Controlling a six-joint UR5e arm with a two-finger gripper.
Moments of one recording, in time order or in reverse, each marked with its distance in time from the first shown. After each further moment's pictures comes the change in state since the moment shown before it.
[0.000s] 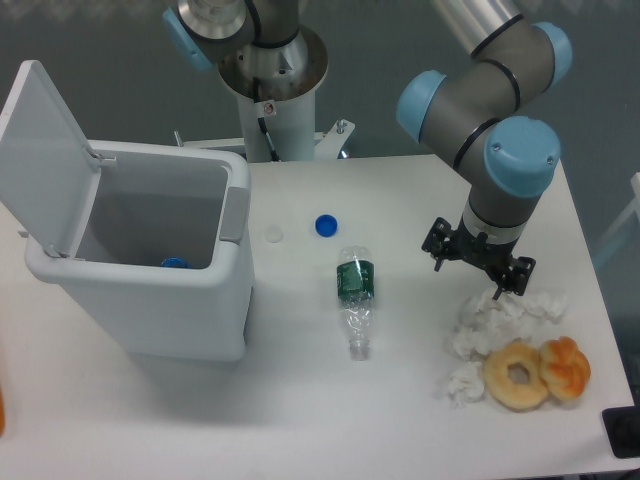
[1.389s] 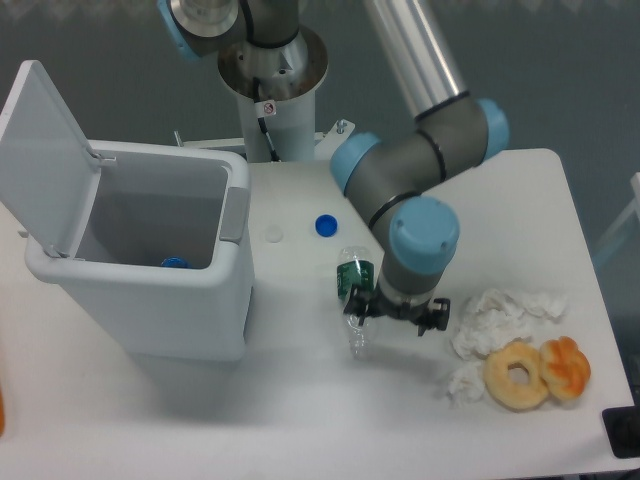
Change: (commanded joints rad) arm -0.196 -0.130 -0.012 0.095 -0.028 -0.629
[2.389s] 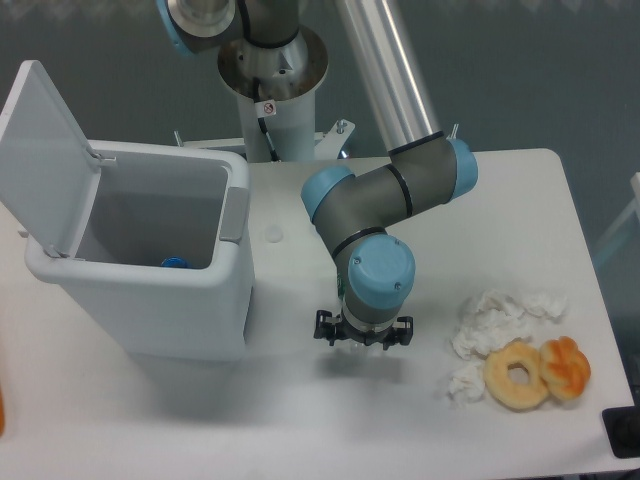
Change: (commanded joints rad) arm -0.051 -0.041 -0.026 0.005 0.024 -0.094
